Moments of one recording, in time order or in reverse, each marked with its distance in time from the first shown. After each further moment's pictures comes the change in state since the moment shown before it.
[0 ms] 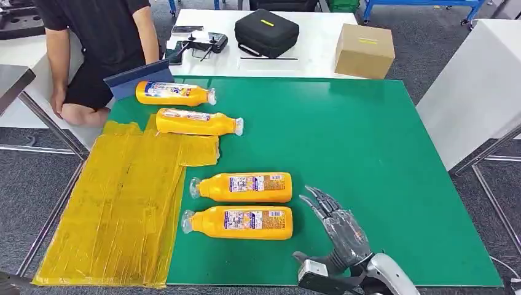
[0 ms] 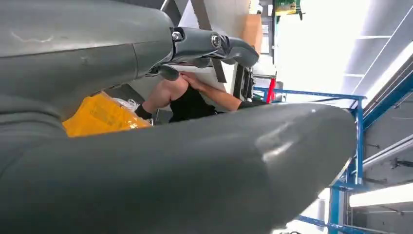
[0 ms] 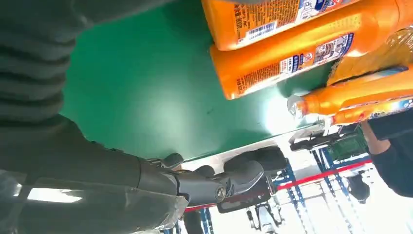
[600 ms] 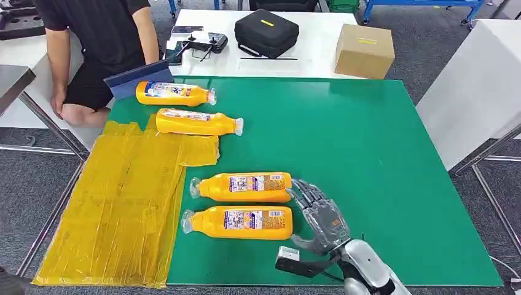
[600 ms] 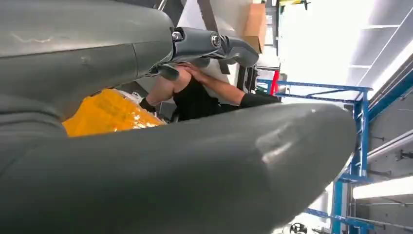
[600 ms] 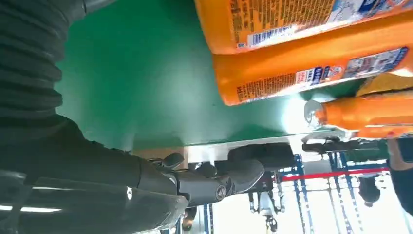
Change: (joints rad) left arm -0.001 -0.004 -0.017 0.007 -0.006 -0.019 0.009; right arm -0.222 0.034 0.189 0.283 0.184 -0.161 0.145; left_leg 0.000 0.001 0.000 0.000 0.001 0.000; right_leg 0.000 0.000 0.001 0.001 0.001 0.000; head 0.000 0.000
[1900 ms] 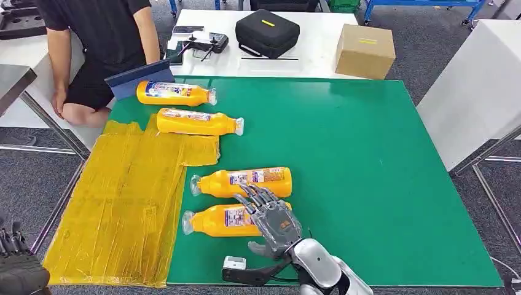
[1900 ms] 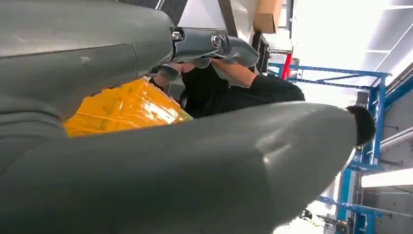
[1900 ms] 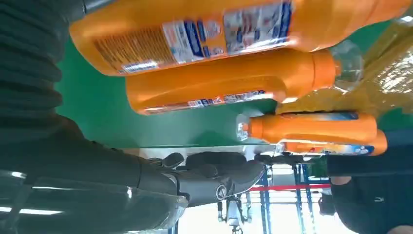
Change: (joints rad) left arm -0.023 0.095 -0.160 0.071 0.044 0.122 0.000; right arm -0.072 0.128 0.228 -0.056 0.114 0.161 0.188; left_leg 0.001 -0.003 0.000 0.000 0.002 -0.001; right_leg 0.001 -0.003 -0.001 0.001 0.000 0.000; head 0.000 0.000
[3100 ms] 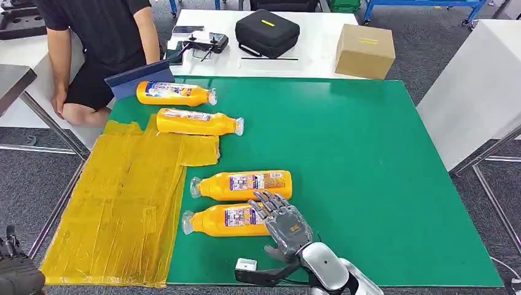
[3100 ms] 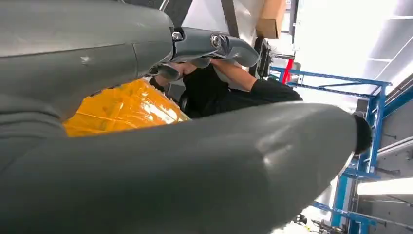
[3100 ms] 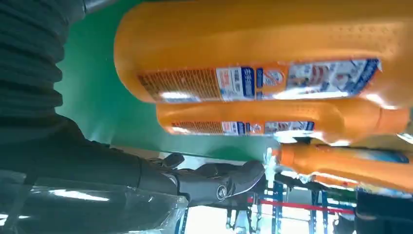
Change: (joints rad) left arm 0.019 0.000 0.003 -0.029 0.044 0.015 0.012; right arm -0.002 -0.067 0.021 0.042 0.032 0.024 0.057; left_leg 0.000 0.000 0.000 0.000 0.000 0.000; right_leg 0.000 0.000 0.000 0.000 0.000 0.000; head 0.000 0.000
